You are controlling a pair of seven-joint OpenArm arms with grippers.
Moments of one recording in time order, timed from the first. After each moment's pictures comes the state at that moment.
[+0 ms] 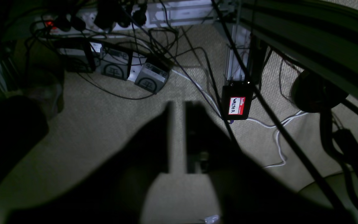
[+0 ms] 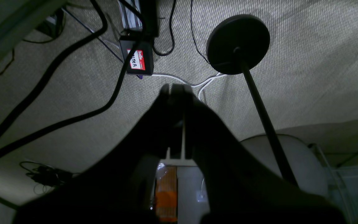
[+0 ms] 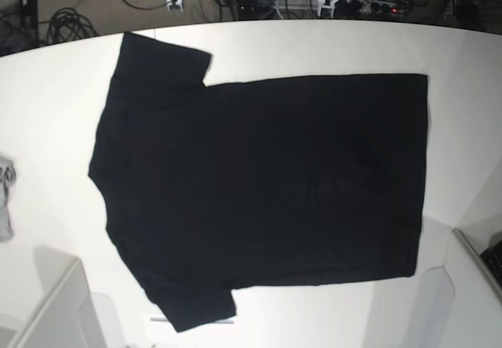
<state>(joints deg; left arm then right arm) 4.6 -2.4 1.4 4.7 0.7 0.3 -0.9 -2.5 0.1 -0.5 1.2 -1.4 0.5 -6.1</state>
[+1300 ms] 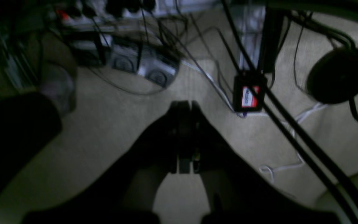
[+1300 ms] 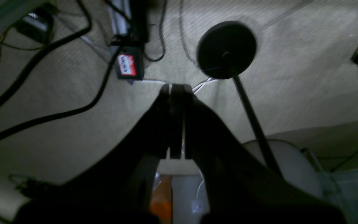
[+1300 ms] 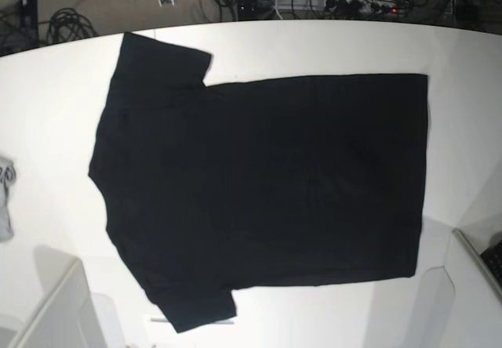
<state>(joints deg) 22.2 -5.6 2.0 27.0 1.4 0.3 -1.0 -15.6 1.9 -0.5 24.1 -1.4 0.6 -12.5</state>
